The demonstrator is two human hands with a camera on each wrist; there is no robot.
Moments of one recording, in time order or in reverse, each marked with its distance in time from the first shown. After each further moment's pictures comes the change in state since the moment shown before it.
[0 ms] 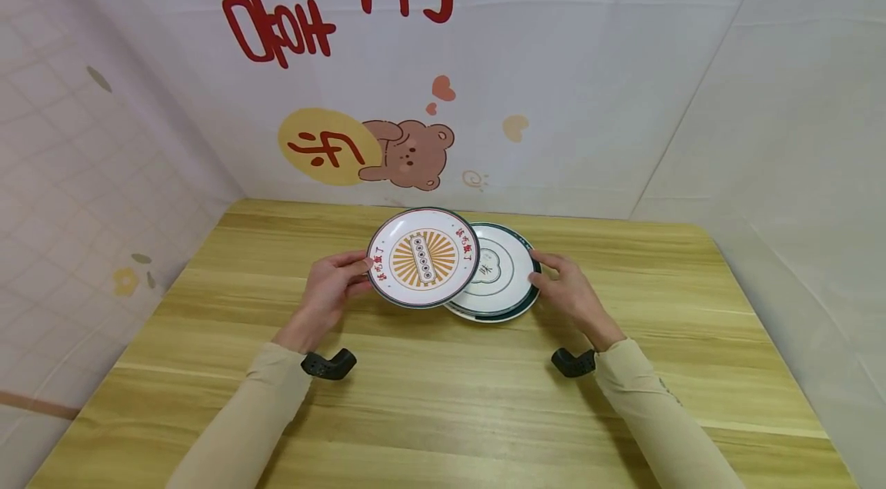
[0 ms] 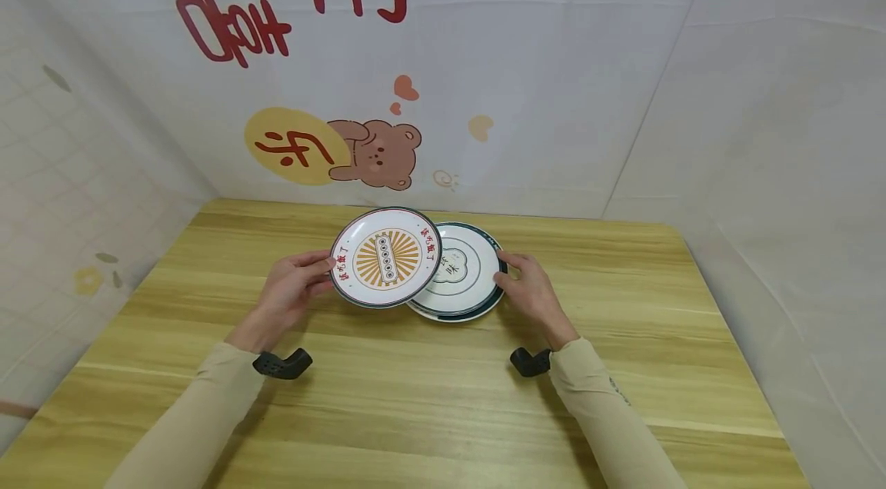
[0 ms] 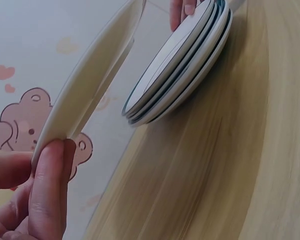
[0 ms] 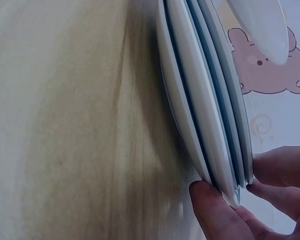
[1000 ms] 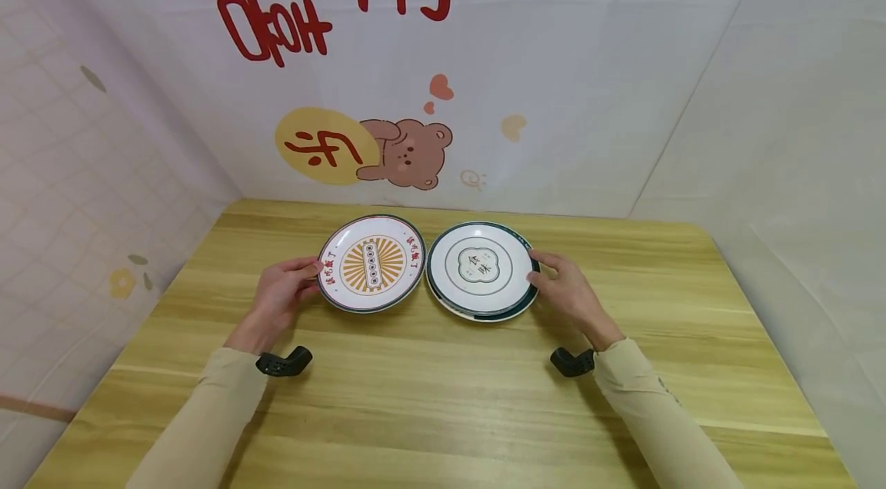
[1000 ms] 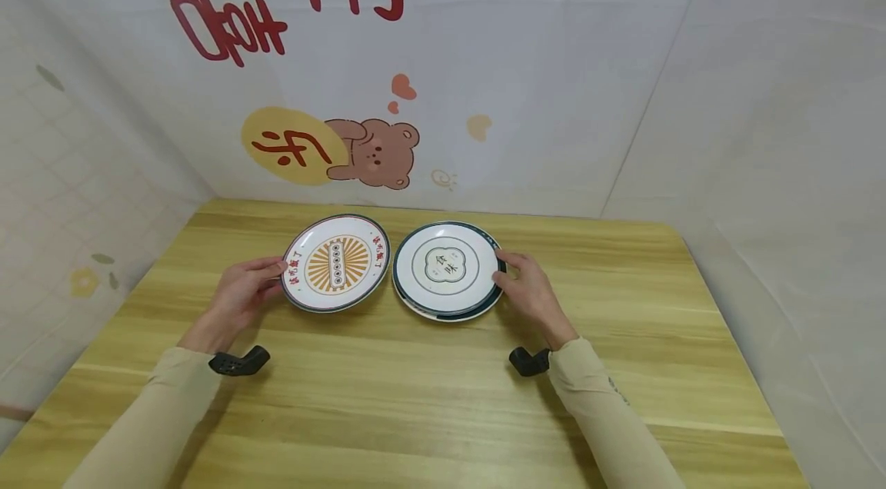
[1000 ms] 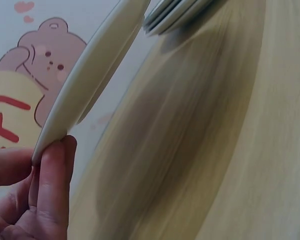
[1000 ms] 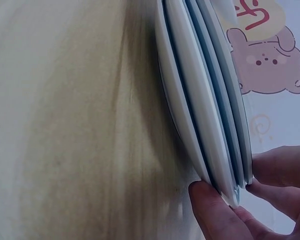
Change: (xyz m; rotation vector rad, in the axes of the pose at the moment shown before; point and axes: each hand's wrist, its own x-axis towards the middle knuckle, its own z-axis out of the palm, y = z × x) left_hand 0.010 0.006 -0.075 0.059 0.088 -0.026; right_hand -0.001 0.000 0.001 0.019 -0.010 0.022
